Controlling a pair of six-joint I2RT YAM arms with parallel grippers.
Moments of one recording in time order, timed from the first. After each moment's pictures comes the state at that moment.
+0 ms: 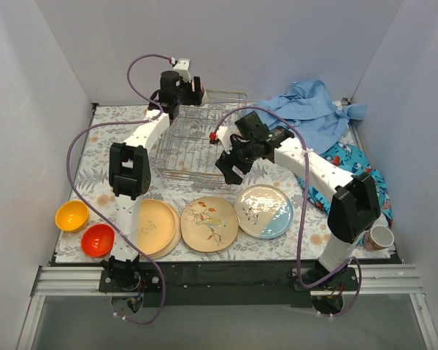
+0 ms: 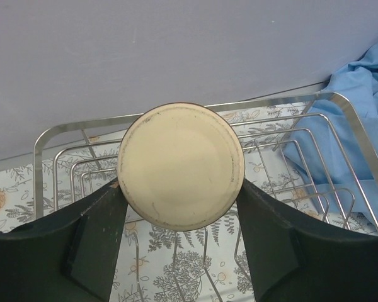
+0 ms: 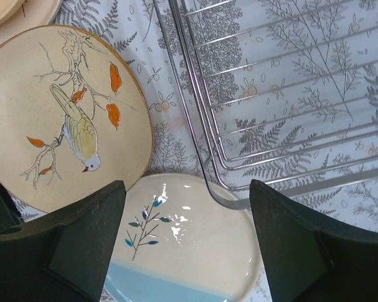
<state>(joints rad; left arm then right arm) -0.26 2.33 2.09 -0.05 0.12 -0.11 0.68 1.72 1.52 -0.77 -0.37 -0.40</state>
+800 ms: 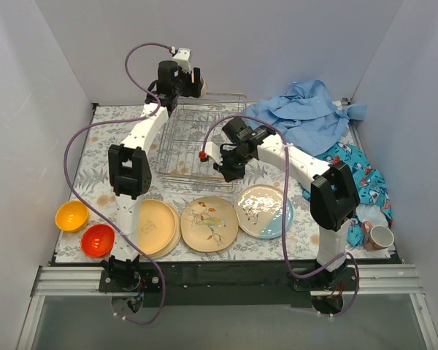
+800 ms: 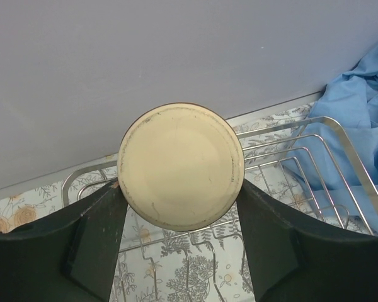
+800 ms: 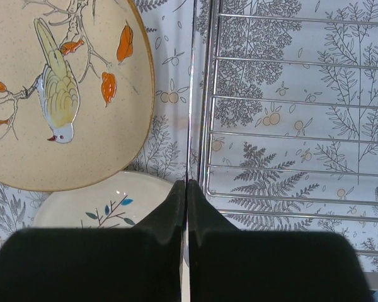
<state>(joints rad) -0.26 2.35 2.26 -0.17 0.12 -0.05 0.72 1.91 1.63 -0.89 -0.44 -0.76</state>
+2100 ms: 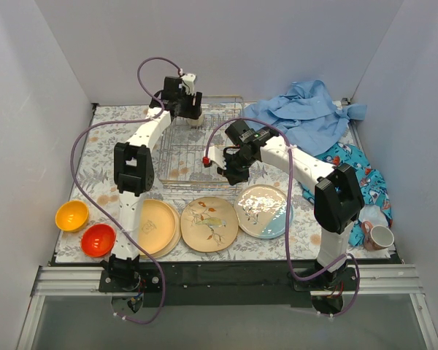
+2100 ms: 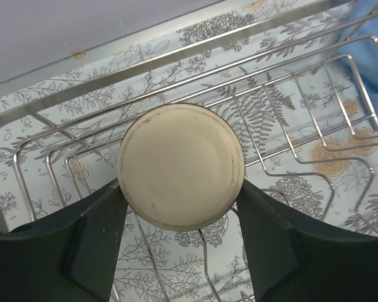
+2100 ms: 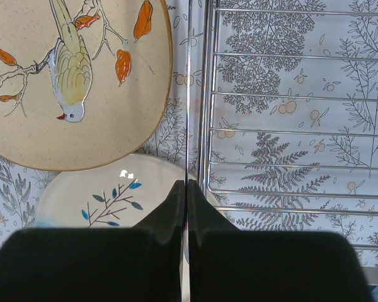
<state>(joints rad) -0.25 2.43 2.26 -0.42 0.15 0.03 0.71 1.86 1.59 -0.93 -0.44 -0.84</state>
